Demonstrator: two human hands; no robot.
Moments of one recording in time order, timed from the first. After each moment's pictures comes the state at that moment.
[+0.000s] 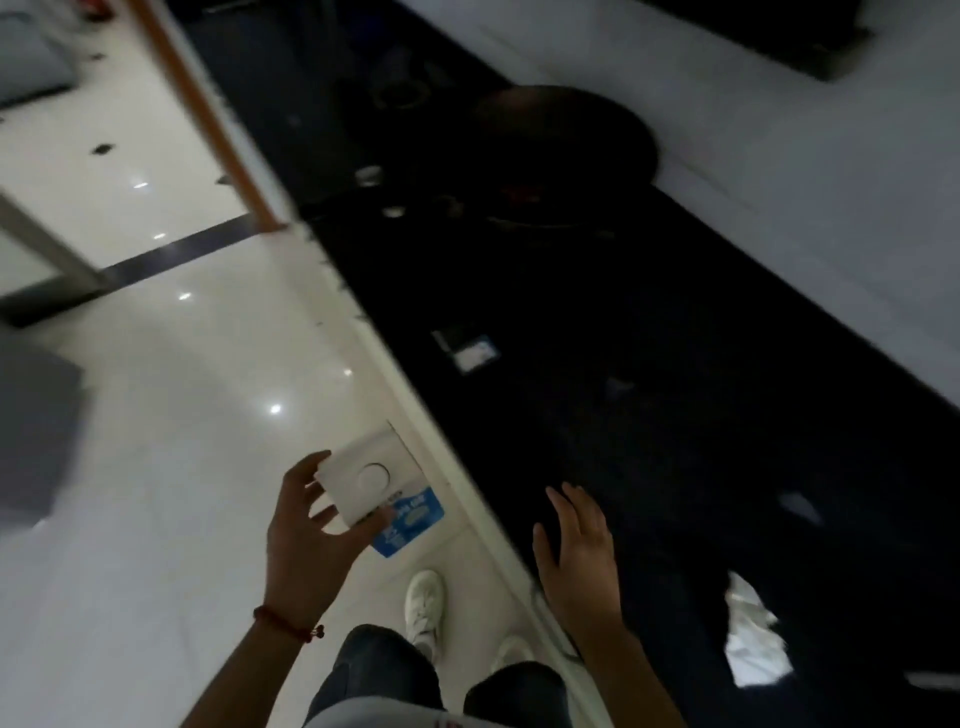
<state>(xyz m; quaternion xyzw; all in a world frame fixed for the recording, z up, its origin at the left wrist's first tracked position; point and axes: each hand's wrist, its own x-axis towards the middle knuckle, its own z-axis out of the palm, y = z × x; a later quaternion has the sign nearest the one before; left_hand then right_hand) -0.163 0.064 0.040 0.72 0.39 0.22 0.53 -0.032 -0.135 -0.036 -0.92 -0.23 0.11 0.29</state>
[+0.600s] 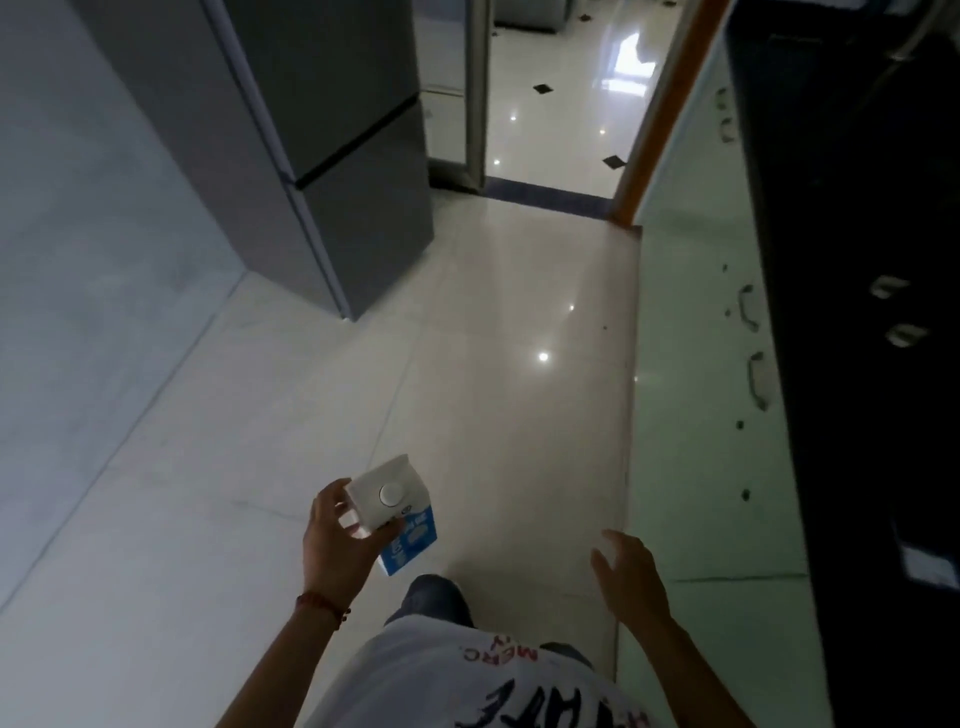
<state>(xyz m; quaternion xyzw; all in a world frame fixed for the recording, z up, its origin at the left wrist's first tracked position) -0.477 0.191 -0.050 0.47 0.72 0.33 0.40 -0.168 0.130 -0.098 -0.81 -0.45 0.36 0.07</state>
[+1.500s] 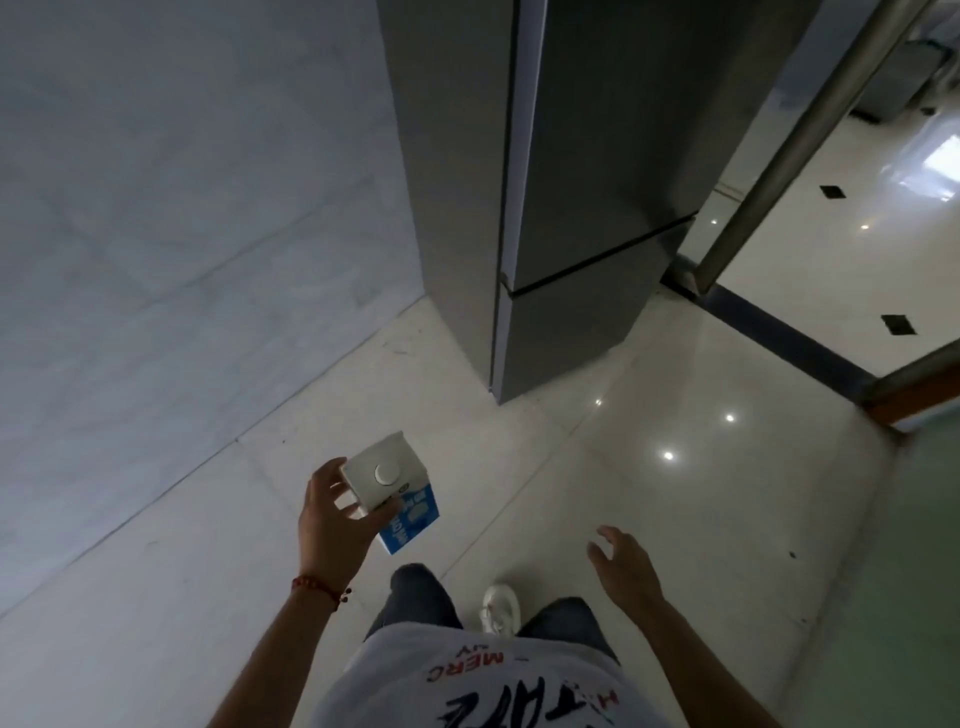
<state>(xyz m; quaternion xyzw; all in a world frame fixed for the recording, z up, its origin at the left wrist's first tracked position) -0.646 0.539 -0.017 0.26 0.81 0.43 0.29 -0.346 0.637 -0.107 -0.66 -0.62 0.43 -0.02</state>
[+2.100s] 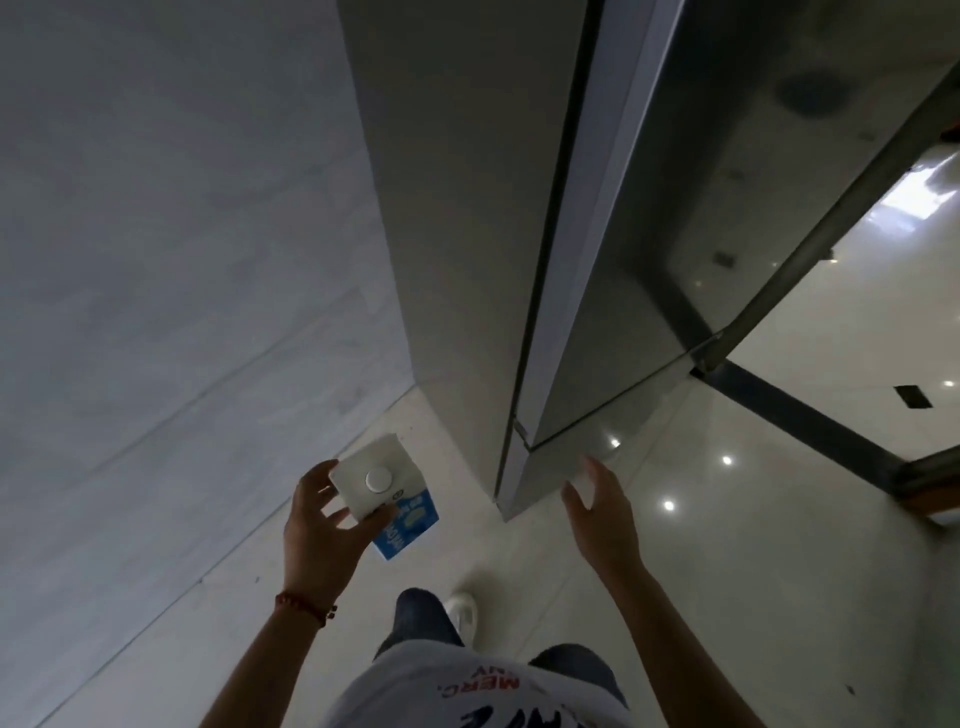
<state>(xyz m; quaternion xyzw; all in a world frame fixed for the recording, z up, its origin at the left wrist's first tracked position) -0.798 0.805 0.015 0.32 0.79 0.44 0.28 -0.552 0.918 -0.025 -0.62 -0.65 0.37 0.21</state>
